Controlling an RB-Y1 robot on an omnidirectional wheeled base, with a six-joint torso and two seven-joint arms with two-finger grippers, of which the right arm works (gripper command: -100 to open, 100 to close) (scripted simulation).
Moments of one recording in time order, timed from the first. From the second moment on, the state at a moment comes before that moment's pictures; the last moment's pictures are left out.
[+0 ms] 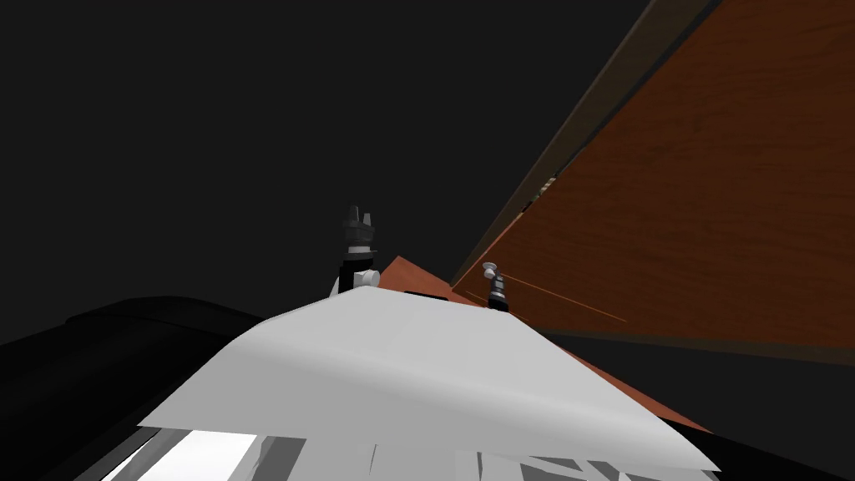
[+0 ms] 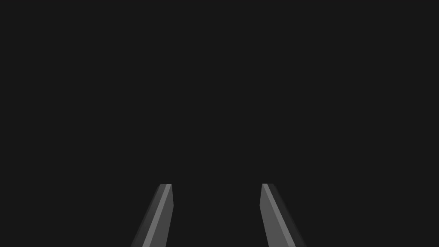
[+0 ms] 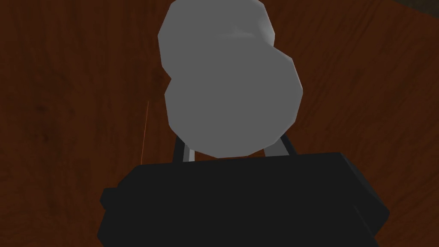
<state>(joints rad) 0.05 -0.21 -0.31 -0.76 0.03 -0.86 0.08</state>
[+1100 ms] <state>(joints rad) 0.05 -0.23 -0.25 -0.74 -0.11 -0.86 -0.18</state>
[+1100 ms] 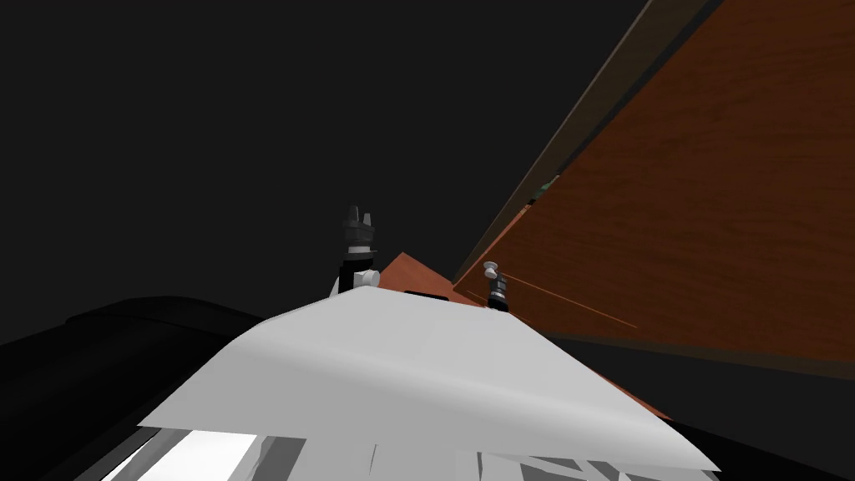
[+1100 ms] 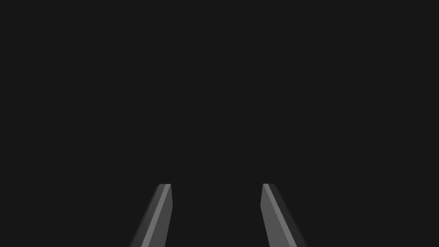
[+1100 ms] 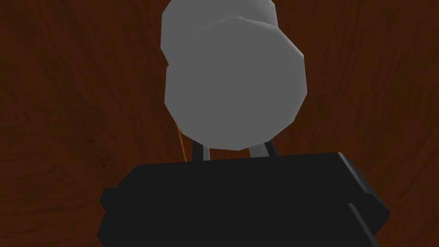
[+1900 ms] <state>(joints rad) 0.05 -0.24 -0.20 -0.73 -0.21 -0.85 -0.37</state>
